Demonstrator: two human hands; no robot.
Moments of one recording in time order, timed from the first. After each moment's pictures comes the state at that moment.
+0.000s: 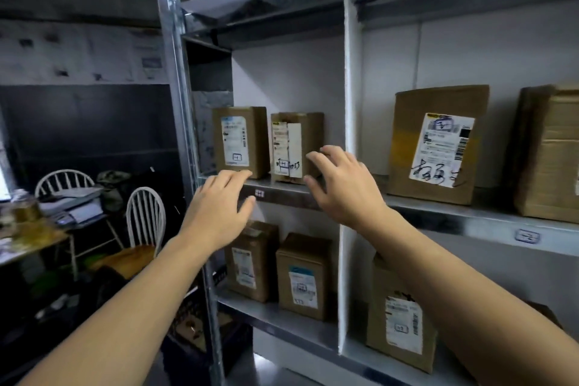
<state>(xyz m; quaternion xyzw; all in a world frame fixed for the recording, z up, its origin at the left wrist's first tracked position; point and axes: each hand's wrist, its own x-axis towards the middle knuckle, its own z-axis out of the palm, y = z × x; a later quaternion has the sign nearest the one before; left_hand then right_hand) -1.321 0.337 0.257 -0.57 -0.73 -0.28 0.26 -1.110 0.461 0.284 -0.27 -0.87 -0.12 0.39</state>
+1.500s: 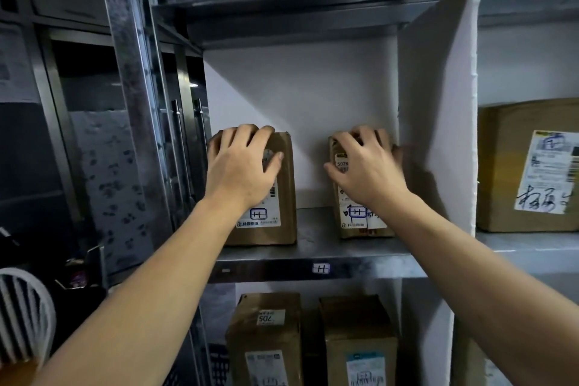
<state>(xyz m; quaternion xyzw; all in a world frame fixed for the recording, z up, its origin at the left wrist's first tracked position) -1.529 0.549 0.360 -0.66 -0.54 -0.40 0.34 -1.308 0.568 0.350 -0.52 -0.72 -0.21 0.40</state>
